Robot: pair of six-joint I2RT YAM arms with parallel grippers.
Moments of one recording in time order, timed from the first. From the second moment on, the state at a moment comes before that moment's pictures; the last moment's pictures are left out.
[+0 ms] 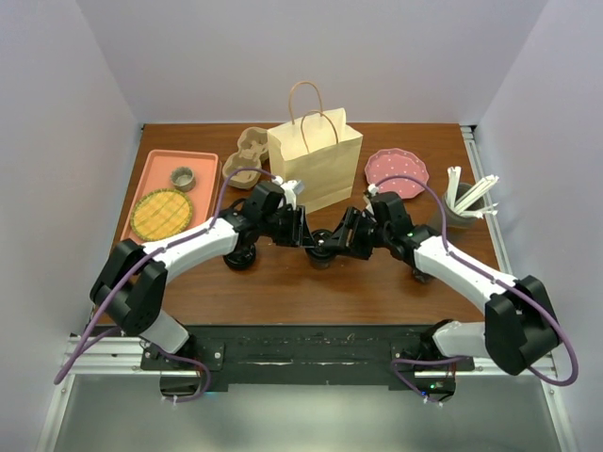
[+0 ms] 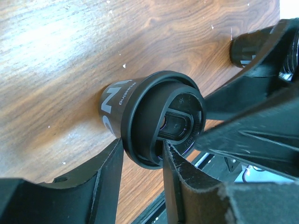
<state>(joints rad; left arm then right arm) -0.66 1.55 0.98 -0.20 0.33 -0.57 0.50 1.29 0.76 -0.22 -0.35 0.89</state>
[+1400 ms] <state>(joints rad) -0.66 1.59 1.02 -0.20 0.32 -0.57 0.31 1.45 0.74 -0.04 -0.68 0.61</state>
